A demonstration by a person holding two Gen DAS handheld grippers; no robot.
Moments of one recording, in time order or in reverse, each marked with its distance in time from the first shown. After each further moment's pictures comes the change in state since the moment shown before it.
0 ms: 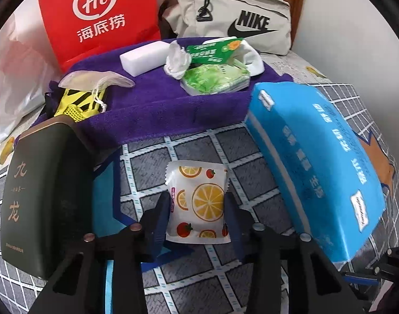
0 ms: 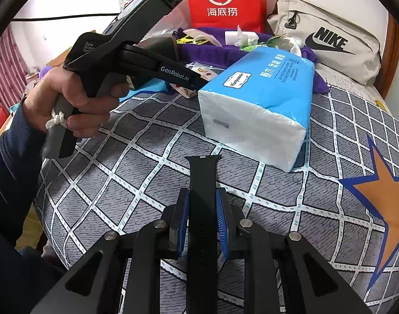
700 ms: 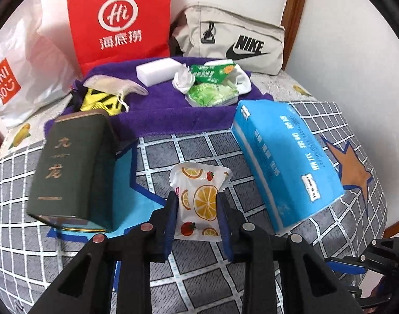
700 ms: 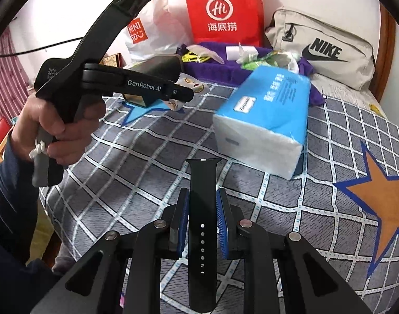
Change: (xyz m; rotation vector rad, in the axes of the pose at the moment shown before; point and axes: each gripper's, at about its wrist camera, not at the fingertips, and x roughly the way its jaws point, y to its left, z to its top) left arm -0.059 0.006 -0.023 -0.068 -0.082 -0.024; right arm -0.029 0.016 0.005 0.023 -0.061 0.012
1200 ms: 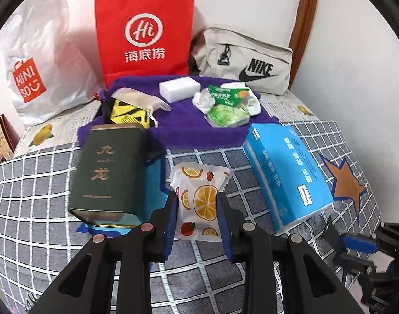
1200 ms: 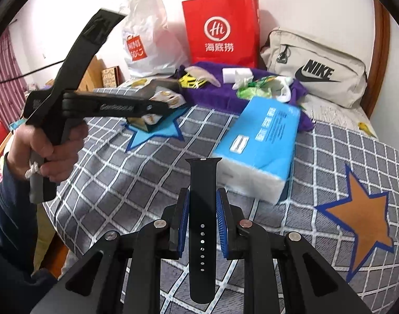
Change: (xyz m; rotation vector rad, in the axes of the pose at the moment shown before) left arm -0.041 0.026 0.005 -0.060 -0.057 0.010; right arm -0.027 0.005 0.031 0.009 -0.056 -0.042
